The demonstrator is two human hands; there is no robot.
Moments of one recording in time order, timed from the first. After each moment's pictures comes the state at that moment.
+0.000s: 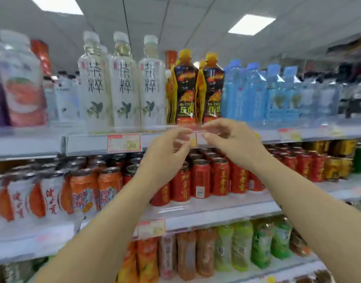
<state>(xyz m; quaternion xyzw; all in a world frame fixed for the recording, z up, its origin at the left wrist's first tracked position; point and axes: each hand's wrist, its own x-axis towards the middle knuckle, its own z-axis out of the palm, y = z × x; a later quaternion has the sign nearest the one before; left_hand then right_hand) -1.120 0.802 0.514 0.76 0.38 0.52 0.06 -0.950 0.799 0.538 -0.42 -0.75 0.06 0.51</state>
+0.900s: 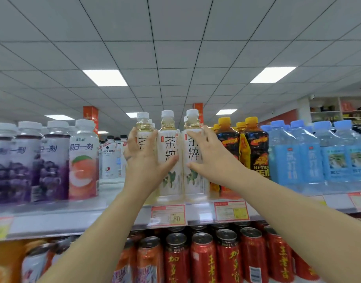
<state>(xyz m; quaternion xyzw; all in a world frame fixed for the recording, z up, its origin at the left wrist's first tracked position) -1.234 0.866 0.614 0.62 0.54 0.54 -0.18 -1.062 0.853 0.635 -0.40 -0.81 -0.16 0.40</state>
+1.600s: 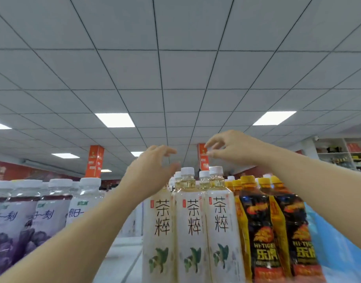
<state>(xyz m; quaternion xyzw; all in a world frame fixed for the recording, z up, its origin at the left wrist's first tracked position) -1.259 0.855 0.737 0.70 0.50 0.46 -0.23 -1.048 0.876 0.785 -0.41 -0.82 -0.18 0.36</state>
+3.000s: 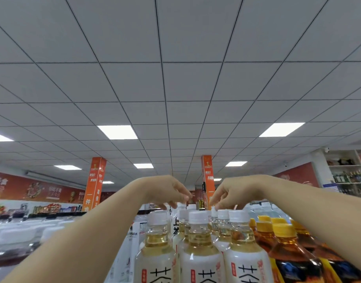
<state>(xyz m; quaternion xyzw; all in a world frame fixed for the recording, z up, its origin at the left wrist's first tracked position) -1.270 0.960 0.821 0.81 0.55 0.21 0.01 -1.060 0.996 0.822 -0.47 -0.87 0.02 0.14</state>
